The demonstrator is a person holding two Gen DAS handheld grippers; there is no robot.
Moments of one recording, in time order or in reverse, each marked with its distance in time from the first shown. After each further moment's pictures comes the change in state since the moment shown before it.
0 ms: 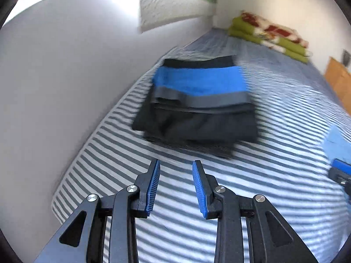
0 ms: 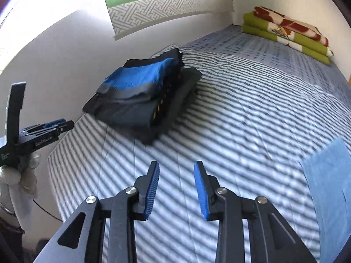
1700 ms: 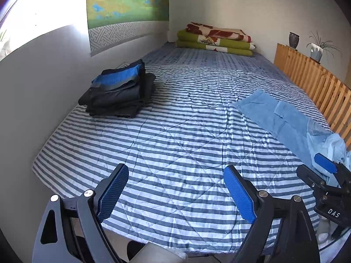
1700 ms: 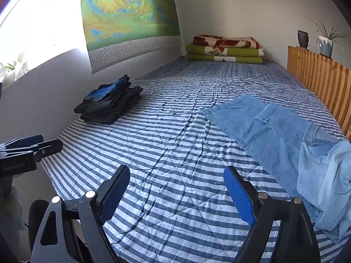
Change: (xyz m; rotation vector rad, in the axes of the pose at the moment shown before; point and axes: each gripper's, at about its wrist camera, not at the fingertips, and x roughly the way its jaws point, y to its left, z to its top) left arm -0.176 -0.204 -0.175 0.113 -0.113 -0.134; right arm -0.170 -0.076 -0.216 0.152 -0.277 -0.184
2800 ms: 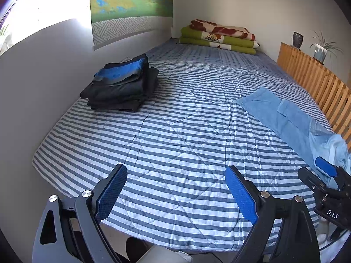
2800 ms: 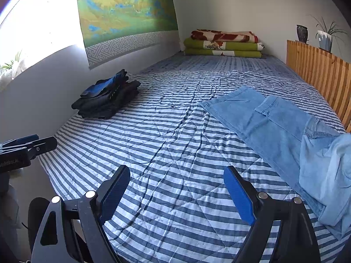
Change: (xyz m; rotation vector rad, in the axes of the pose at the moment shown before) left arm 0.007 0.007 -0.007 -0.022 0.024 0.008; right arm 0.005 -0.004 -0.008 0.002 0.026 -0.015
